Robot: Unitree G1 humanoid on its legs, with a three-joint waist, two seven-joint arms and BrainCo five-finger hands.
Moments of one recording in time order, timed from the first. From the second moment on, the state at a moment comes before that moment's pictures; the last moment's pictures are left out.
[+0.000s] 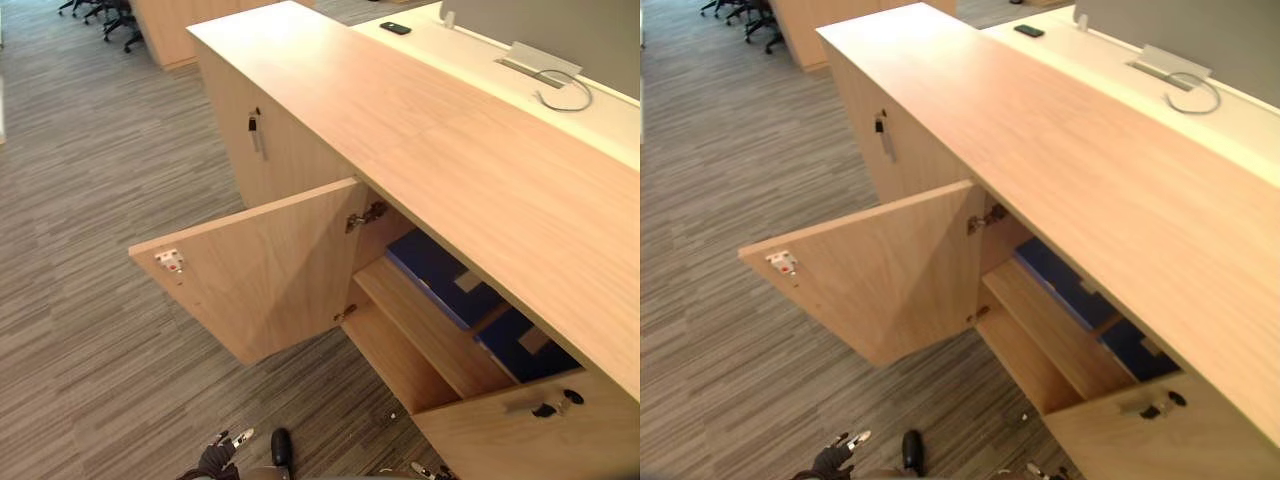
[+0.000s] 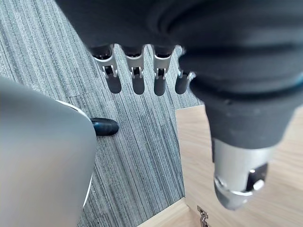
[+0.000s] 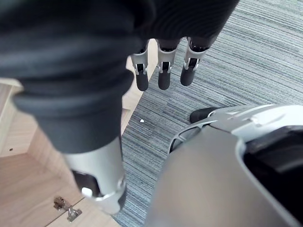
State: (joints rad) left arm 0.08 0.08 0.18 1.07 -0.17 -0.08 -0.02; right arm 0.10 -0.06 -0.39 1.15 0.10 -0.03 0.03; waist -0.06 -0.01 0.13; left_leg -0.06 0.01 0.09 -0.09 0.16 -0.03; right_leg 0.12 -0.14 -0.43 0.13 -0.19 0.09
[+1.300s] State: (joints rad) left arm -0.43 0.75 -0.13 0.76 0.52 -0.04 0.03; right arm 0.20 -0.04 -0.45 1.10 0.22 -0.04 0.06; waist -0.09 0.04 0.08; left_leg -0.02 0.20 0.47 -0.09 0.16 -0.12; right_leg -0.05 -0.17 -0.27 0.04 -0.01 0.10
